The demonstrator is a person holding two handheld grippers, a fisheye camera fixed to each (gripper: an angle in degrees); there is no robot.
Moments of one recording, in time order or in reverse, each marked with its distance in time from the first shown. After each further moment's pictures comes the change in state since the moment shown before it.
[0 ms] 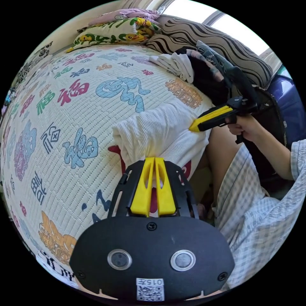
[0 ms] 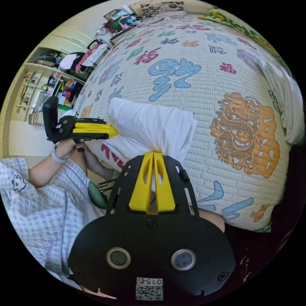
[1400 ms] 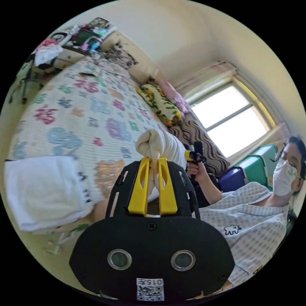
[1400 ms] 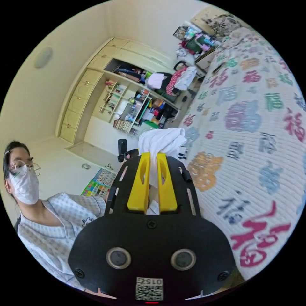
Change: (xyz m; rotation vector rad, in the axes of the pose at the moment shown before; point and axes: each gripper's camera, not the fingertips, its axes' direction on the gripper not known) left arm -0.109 0.391 -0.391 0.627 0.250 -0.560; right arm -0.399 -0.195 0.174 0.162 -0.748 -0.343
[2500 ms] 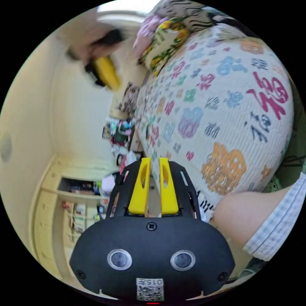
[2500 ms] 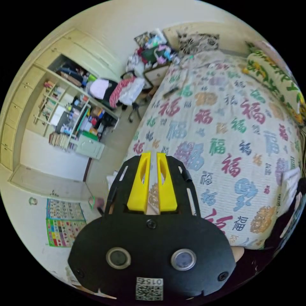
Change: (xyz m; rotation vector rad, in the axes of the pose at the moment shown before) left arm 0.376 0.173 0.417 -0.229 -1.481 1.190; right arm -0.213 -0.260 0.054 0.144 0.706 0.158
